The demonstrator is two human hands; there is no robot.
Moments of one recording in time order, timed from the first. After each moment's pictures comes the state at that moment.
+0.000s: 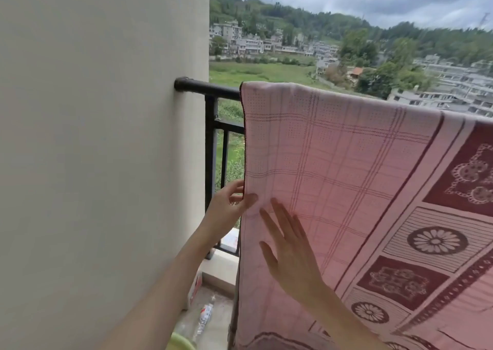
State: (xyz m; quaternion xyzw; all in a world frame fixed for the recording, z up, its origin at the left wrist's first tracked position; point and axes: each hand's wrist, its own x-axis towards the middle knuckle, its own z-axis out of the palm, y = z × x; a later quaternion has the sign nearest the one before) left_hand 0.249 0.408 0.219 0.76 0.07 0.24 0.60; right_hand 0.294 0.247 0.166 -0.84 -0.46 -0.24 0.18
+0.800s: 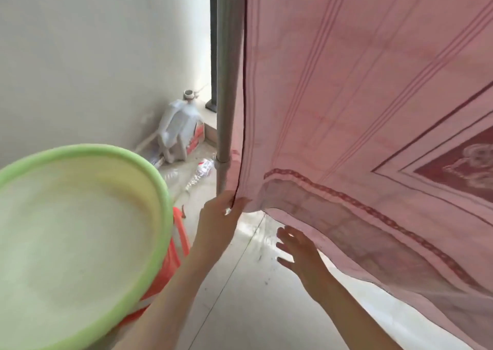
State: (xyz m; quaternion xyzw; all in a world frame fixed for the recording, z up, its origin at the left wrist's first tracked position) left_hand 0.229 0.278 -0.345 0.70 0.36 0.19 0.59; right_hand 0.317 0.125 -0.366 -0.75 0.03 0.44 0.50
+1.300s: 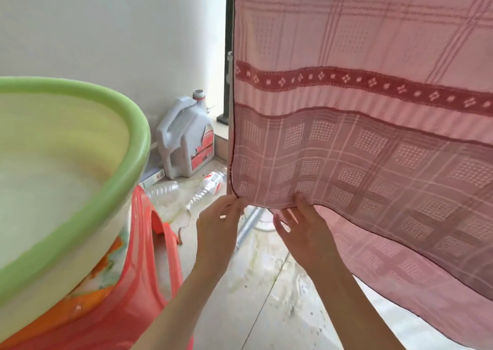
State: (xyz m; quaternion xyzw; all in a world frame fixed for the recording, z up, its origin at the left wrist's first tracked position) left_hand 0.245 0.297 -0.573 0.65 0.34 0.39 0.55; right_hand 0.353 0.202 -0.571 -0.40 -0.01 0.42 0.82
